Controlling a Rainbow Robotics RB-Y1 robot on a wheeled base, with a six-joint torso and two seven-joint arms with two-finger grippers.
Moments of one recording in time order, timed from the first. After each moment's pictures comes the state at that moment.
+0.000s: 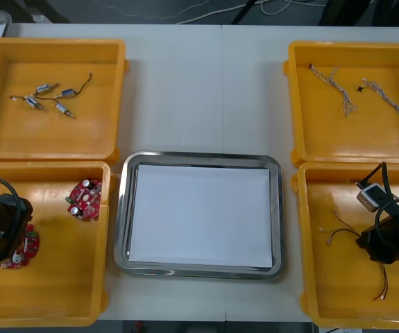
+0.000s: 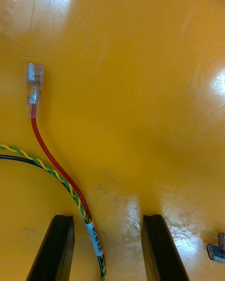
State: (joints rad) right arm 0.11 -0.78 0.00 -1.97 -0.75 1.32 1.81; left arm 0.06 0.29 0.29 -2.14 0.25 1.67 -0.34
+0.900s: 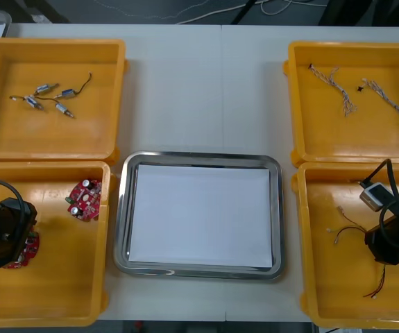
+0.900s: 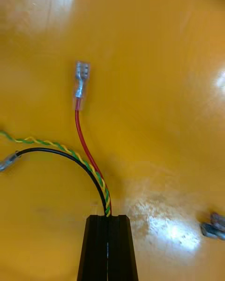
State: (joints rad) right arm 0.11 -0.78 -0.04 -2.02 -0.77 1.40 1.81; left arm 0.06 0.27 0.29 -2.11 0.25 1.67 -0.34
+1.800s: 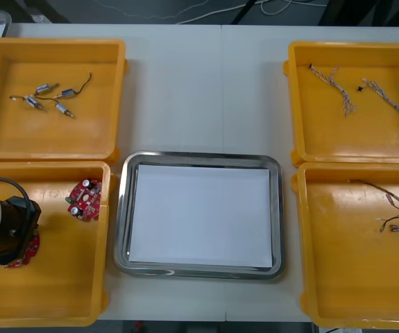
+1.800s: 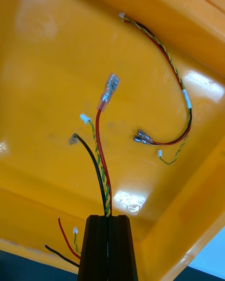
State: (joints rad) right arm 0.09 -0.69 -0.41 -2.37 -0.83 1.91 1.81; left arm 0.02 0.24 0.29 -2.07 0.21 1.67 -0.34
